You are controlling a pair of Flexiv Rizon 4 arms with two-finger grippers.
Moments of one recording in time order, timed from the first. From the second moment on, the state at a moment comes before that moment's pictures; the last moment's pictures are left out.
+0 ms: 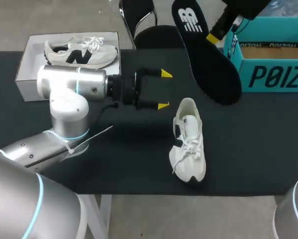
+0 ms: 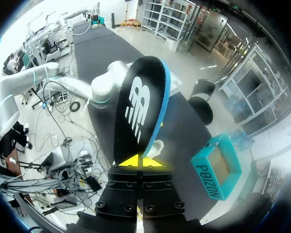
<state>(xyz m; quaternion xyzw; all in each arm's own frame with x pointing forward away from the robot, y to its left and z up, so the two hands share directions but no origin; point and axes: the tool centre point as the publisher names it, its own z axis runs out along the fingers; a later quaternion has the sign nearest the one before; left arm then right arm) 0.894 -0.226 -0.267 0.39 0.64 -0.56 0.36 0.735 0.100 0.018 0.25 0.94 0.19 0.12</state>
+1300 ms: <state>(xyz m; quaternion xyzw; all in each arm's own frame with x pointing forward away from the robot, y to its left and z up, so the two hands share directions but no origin) 0.834 -0.258 -0.202 0.49 0.42 -0.54 0.54 0.735 0.100 0.018 0.25 0.94 0.19 0.12</state>
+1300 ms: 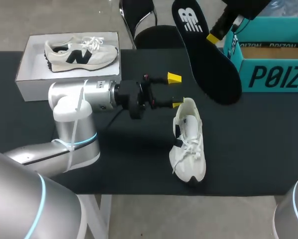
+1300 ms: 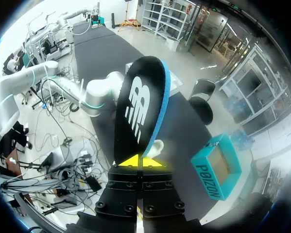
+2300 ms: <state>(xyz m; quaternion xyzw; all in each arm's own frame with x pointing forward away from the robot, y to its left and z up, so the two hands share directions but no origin) 0.832 -0.256 -0.202 0.49 0.42 -0.54 0.54 0.770 0.017 -0.065 0.33 0.93 0.15 0.01</state>
